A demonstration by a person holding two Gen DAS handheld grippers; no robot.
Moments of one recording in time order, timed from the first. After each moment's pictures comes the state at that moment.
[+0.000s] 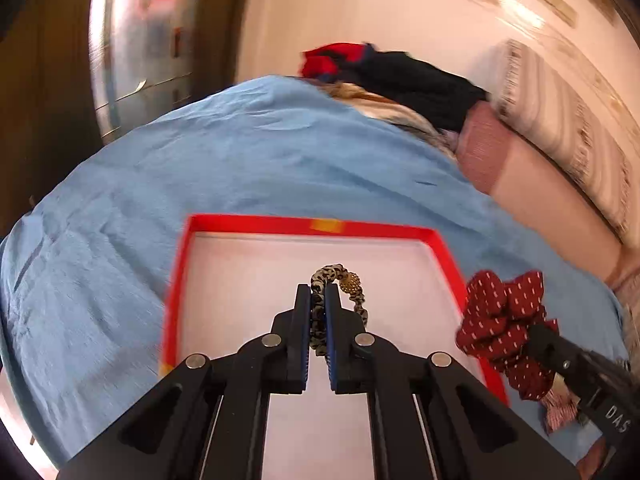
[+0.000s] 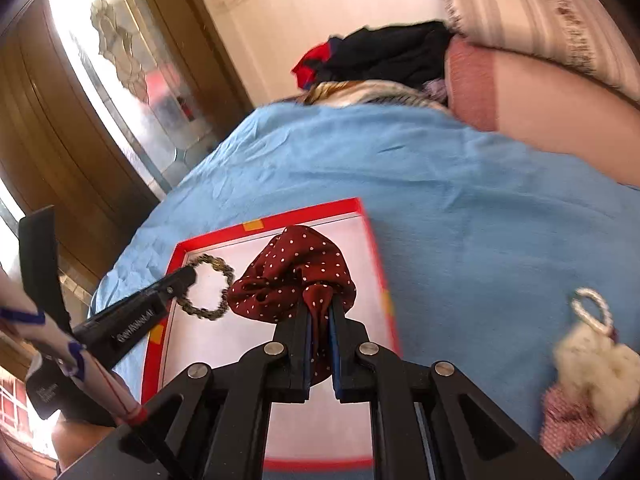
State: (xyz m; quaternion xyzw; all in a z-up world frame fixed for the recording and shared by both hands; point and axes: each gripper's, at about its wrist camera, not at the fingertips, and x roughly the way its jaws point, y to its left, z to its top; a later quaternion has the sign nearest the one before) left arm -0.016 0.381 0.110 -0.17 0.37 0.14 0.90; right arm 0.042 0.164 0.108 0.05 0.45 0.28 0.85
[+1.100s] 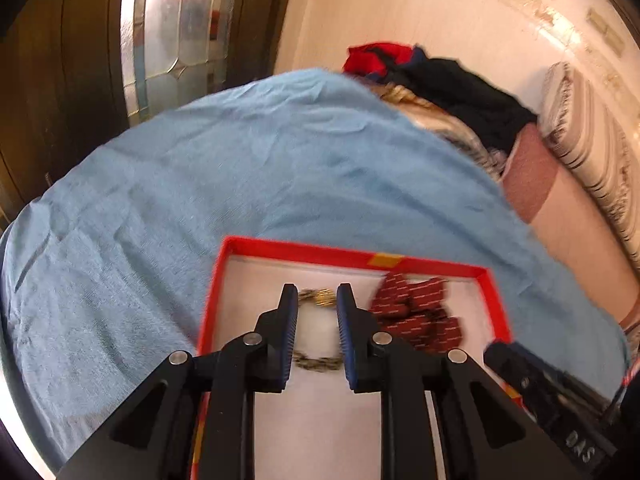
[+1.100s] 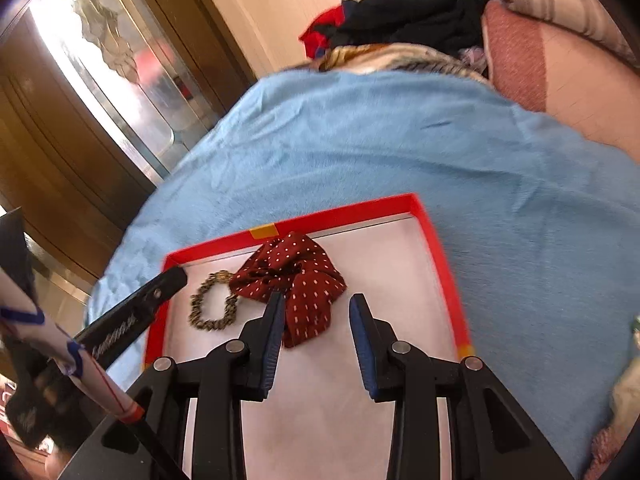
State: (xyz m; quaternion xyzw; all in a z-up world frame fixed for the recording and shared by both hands) left arm 0.010 0.414 0.107 -0.20 0.37 0.19 0.89; right arm 0.084 0.211 0.085 0.06 0.48 0.29 0.82
